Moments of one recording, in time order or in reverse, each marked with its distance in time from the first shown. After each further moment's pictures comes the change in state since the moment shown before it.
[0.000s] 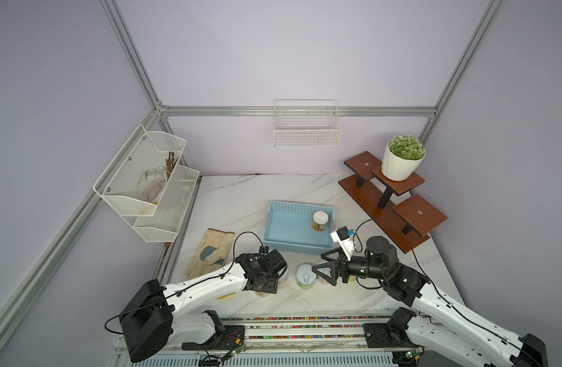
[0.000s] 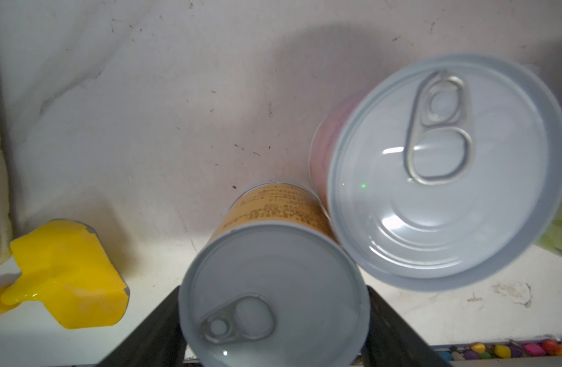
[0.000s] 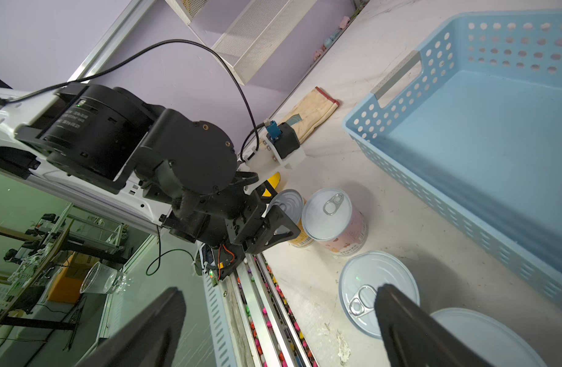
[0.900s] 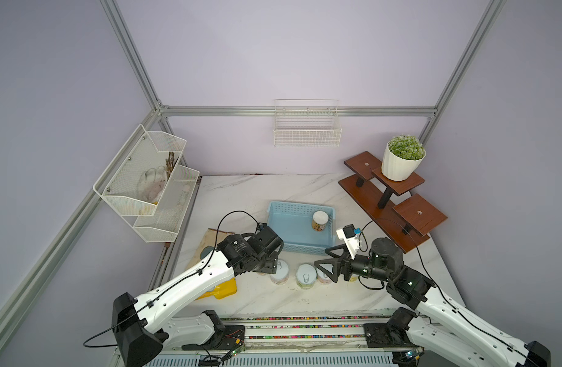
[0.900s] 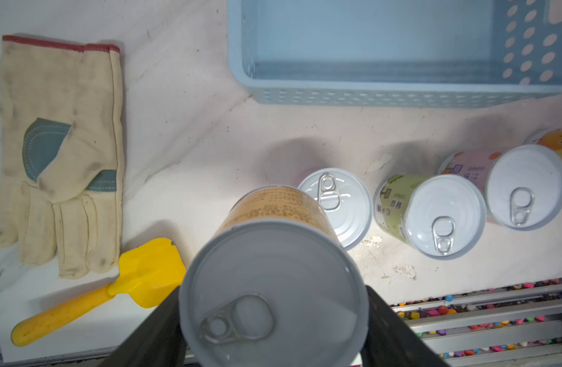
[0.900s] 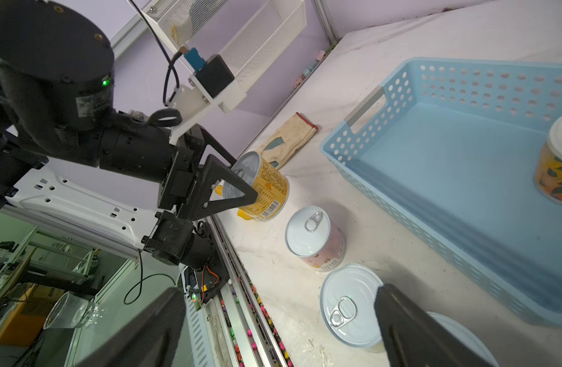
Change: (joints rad) left arm 0.072 -0.032 0.385 -0.243 -0.054 0.142; right arm 0.000 -0.056 0.001 -0.005 0.115 0.000
